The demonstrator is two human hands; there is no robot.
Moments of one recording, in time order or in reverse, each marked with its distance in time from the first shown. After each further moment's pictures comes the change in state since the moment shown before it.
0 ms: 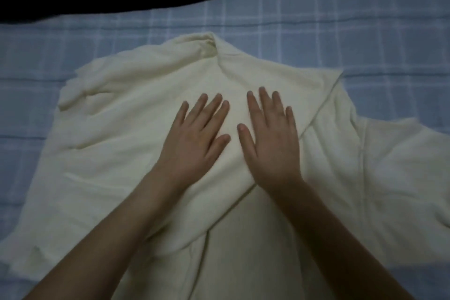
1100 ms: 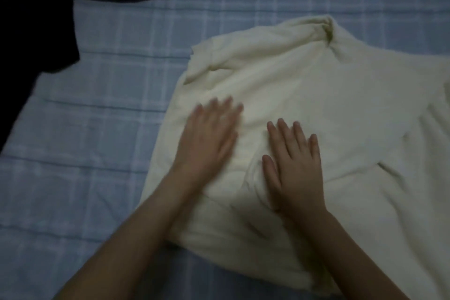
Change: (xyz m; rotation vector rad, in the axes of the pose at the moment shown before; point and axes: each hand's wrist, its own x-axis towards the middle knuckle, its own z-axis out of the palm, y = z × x) left_hand -0.142 -0.170 -0.022 -0.077 0.180 0.006; right_hand -0.079 -0.183 0.091 -0.121 -0.035 -0.023
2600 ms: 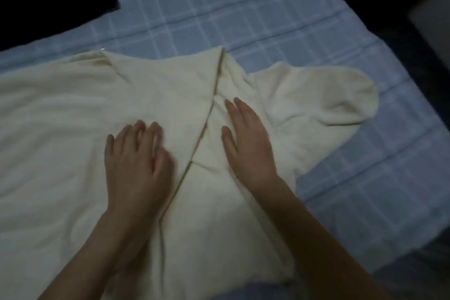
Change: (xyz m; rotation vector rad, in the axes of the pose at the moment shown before) left_hand 0.088 0.211 0.058 0.044 -0.037 -0.004; right_hand -0.032 0.230 -0.088 0.280 0.340 0.340
